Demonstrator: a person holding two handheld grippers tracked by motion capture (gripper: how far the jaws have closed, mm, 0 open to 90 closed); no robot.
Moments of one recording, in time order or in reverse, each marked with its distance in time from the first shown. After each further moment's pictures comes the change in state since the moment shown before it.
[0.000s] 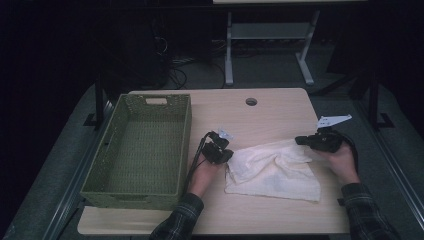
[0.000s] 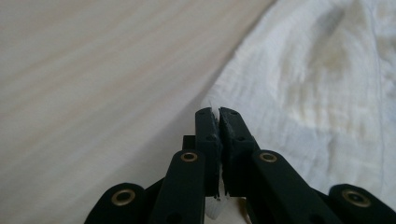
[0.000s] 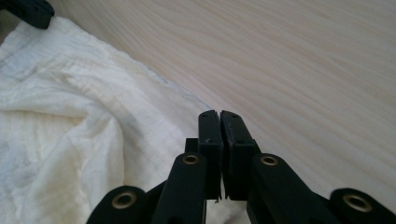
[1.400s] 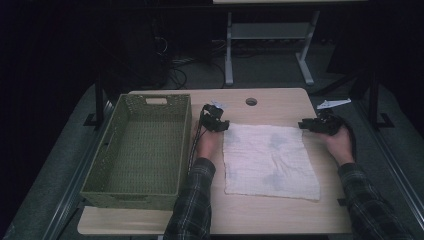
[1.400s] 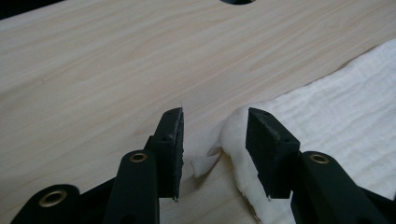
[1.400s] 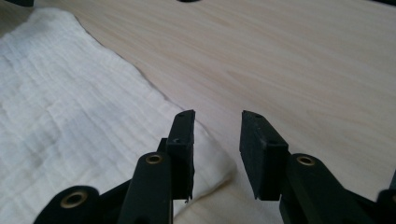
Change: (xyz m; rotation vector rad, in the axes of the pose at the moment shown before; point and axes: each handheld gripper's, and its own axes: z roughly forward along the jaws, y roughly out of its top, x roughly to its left) left arm 0.085 0.052 0.059 -0.091 0.192 -0.092; right arm -0.067 0.017 0.020 0.005 -0.137 0.149
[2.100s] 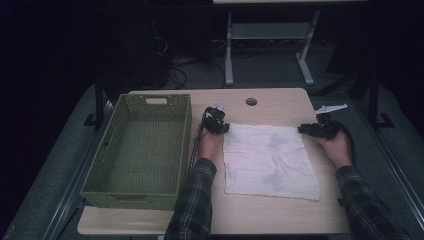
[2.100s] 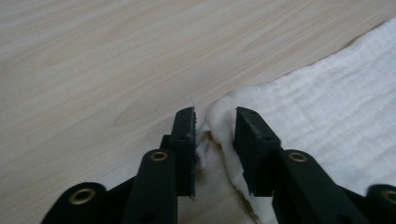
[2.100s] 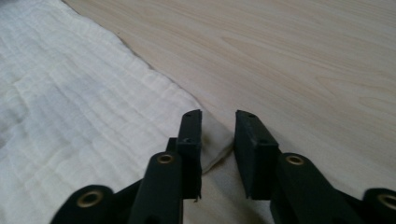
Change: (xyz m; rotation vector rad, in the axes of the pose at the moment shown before) left arm -0.004 -0.007 0.015 0.039 -0.032 0.014; right arm -0.003 -0.017 0.014 0.039 -0.014 0.018
